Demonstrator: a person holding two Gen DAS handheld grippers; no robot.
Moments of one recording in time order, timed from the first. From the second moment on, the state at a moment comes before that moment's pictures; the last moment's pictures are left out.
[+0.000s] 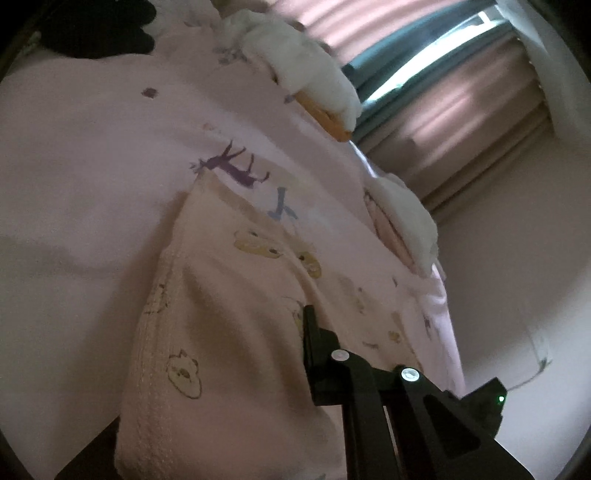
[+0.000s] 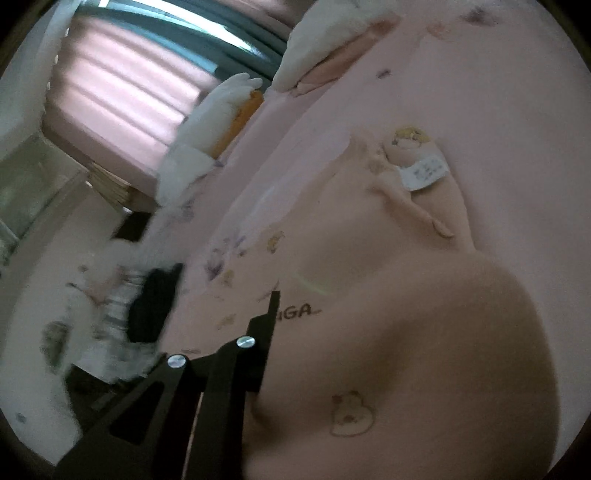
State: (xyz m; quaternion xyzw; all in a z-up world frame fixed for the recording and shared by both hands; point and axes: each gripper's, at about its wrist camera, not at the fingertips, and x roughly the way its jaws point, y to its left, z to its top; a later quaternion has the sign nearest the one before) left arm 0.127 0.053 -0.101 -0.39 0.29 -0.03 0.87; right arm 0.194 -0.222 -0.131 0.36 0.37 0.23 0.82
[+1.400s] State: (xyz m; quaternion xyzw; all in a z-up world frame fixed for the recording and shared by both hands) left arm 0.006 0.084 -0.139 -0.31 0.33 0.02 0.89; right arm 0.022 -0.294 -0.137 0.29 0.34 0.06 0.89
